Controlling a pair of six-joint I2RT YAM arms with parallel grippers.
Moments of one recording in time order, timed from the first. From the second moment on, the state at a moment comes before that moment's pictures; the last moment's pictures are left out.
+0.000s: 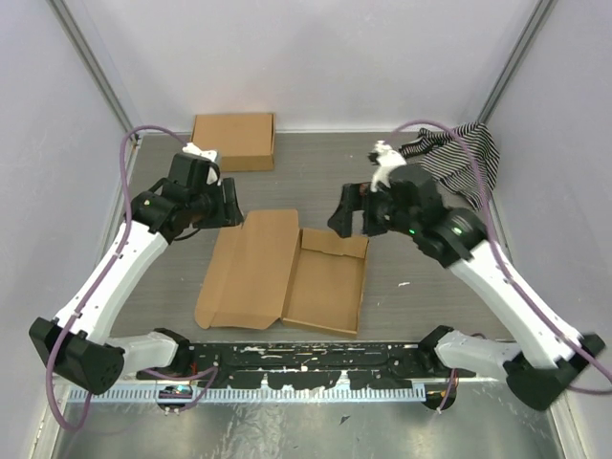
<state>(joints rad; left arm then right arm) -0.43 1.23 1.29 -0.88 -0.03 -0.41 0.63 1.09 1.30 -0.78 -0.07 0.44</state>
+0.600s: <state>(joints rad) -0.41 1.17 1.24 -0.91 -0.09 -0.43 0.58 1.79 1.35 -0.62 -0.12 -0.10</state>
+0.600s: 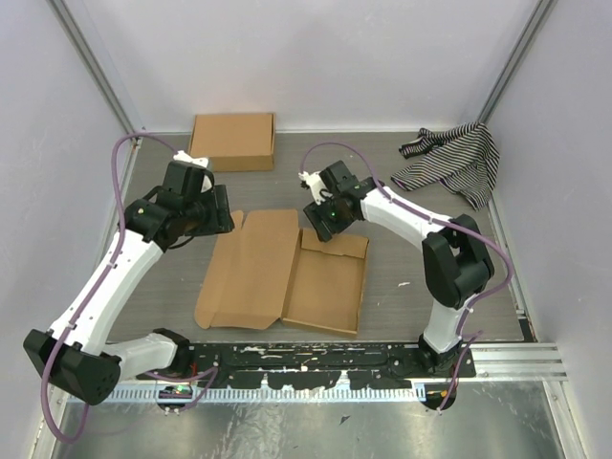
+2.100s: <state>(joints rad) -0.41 1.66 1.29 -0.88 -0.02 -0.44 0.59 1.76 1.23 -0.82 0.35 0.75</state>
